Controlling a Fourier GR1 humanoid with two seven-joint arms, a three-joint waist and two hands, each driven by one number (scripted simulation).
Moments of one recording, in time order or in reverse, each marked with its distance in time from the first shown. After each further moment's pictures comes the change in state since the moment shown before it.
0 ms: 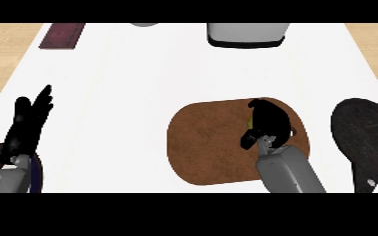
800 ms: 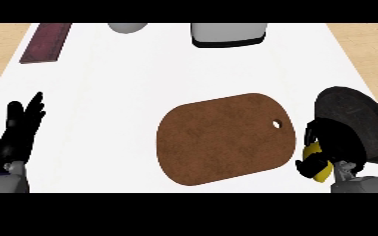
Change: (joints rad) left arm 0.036 -0.023 0.063 -0.004 -0.028 0.002 0.023; right arm 0.247 -0.369 -0.092 -0.118 -0.006 0.027 -0.417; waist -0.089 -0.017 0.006
